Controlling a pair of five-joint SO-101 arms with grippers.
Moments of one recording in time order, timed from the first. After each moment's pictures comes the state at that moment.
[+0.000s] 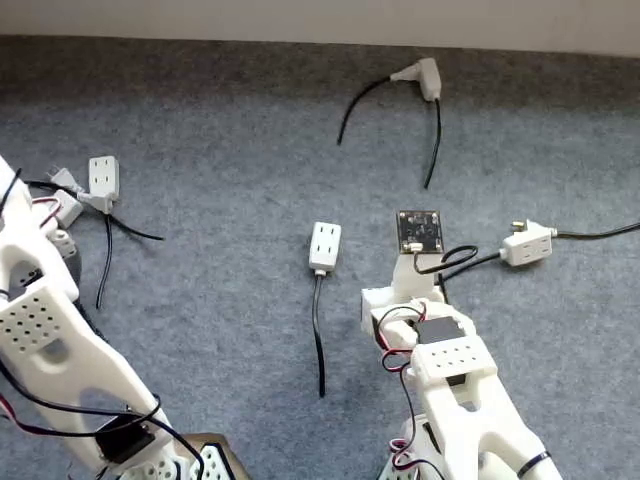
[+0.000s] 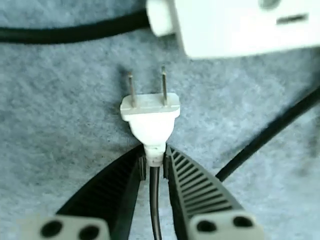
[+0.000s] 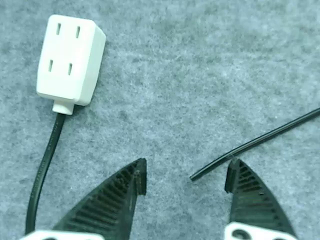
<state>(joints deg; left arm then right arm) -42.5 48.0 -35.9 99.8 2.2 -16.4 -43.1 76.0 31.6 -8.7</state>
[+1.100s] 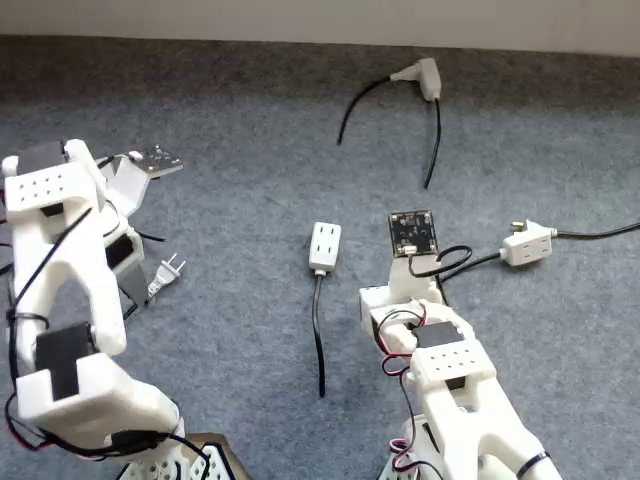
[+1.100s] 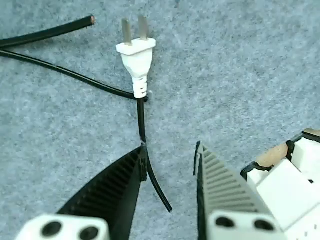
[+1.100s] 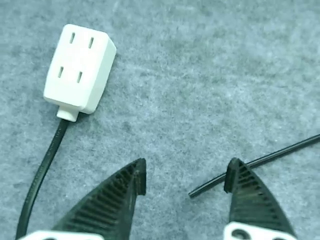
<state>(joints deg) -25.2 2.4 7.0 99.9 -56.3 -16.4 -43.1 78.4 25.4 -3.7</state>
